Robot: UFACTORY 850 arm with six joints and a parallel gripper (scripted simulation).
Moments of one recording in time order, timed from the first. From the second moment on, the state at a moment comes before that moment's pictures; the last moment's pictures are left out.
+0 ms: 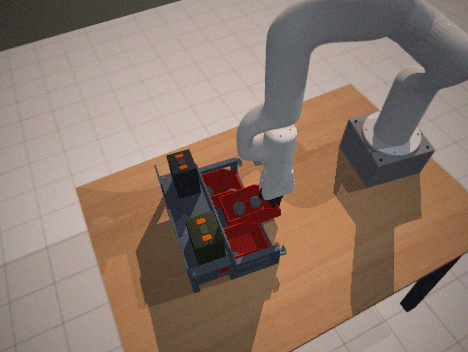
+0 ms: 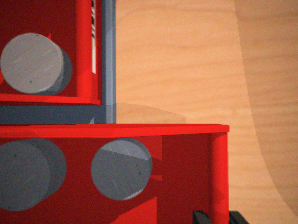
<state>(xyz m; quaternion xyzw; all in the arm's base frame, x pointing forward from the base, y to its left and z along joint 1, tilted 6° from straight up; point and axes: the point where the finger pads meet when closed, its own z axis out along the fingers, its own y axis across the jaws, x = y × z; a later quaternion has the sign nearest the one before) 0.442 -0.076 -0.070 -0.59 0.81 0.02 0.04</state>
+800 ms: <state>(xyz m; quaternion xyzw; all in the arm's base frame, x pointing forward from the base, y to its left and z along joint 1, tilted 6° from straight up) 0.454 -0.080 -0.070 -0.59 0.81 0.02 0.04</state>
